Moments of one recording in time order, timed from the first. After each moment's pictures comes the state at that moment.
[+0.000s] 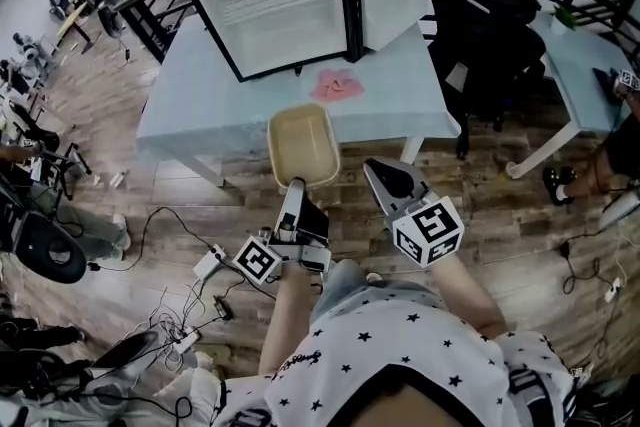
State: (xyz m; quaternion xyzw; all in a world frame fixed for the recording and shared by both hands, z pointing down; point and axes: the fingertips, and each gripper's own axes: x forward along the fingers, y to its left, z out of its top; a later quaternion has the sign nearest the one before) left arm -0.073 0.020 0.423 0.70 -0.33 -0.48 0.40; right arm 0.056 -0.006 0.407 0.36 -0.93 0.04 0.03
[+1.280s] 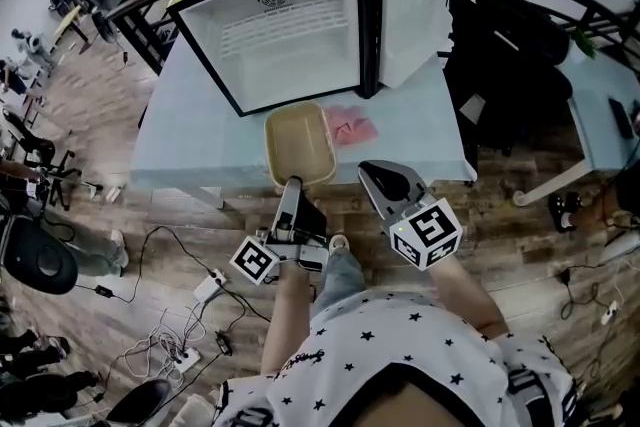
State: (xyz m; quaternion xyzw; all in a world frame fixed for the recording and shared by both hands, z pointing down) left arm -0.114 -0.135 0.419 0.69 -0.34 -0.49 0.40; right arm 0.010 -0.154 0.401 0.33 -0.94 0.03 0.03
